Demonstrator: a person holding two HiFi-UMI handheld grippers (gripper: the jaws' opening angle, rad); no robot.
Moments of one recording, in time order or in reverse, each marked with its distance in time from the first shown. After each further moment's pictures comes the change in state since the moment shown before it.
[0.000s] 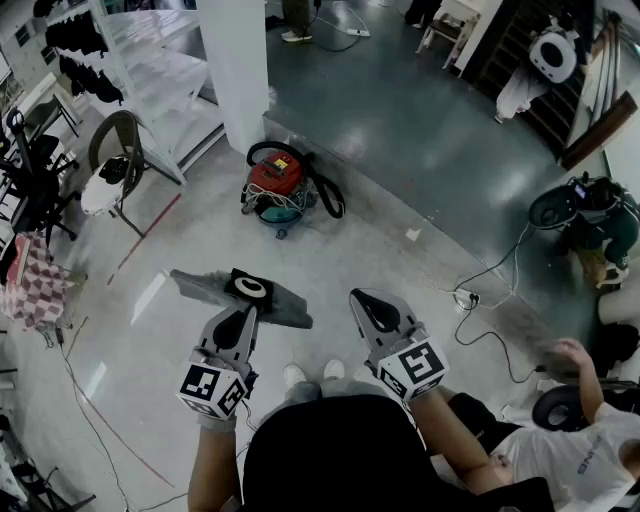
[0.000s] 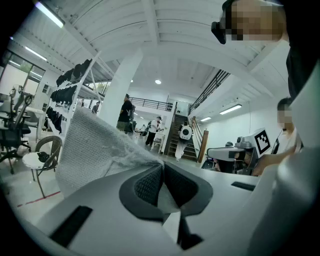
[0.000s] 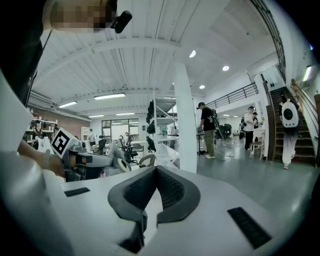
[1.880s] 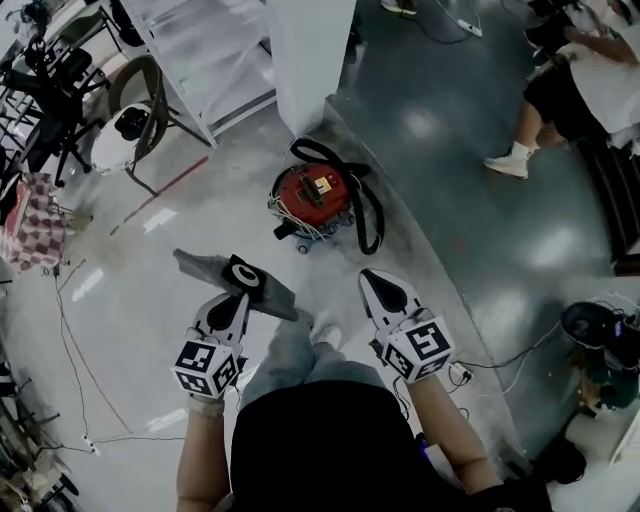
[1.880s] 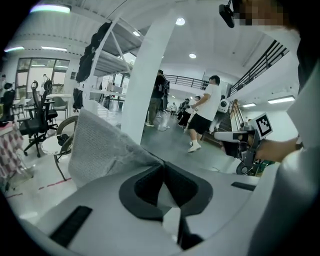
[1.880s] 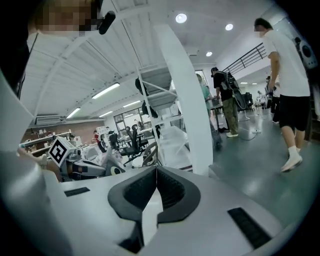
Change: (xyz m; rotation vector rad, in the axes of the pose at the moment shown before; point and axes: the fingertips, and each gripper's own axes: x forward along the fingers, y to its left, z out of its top) left arm 0.279 0.253 -0.020 -0.184 0.275 0.354; right arm 0.373 -0.258 -0.007 0.129 0.214 0.277
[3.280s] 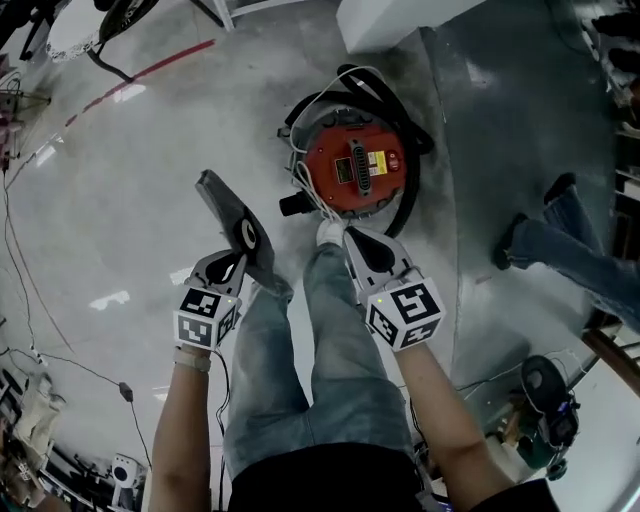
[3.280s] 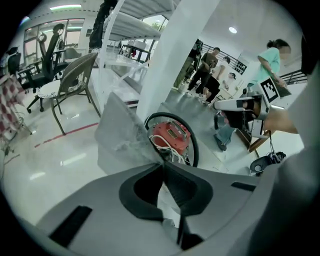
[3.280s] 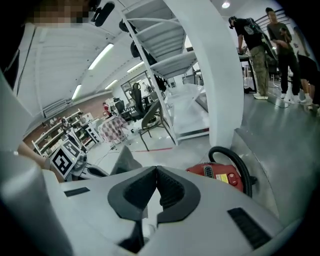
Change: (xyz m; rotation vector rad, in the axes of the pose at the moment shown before) left arm 0.246 0.209 -0.221 -0.242 0.379 0.082; right arm 0.347 -0.102 -0.184 -0.007 0.423 0.195
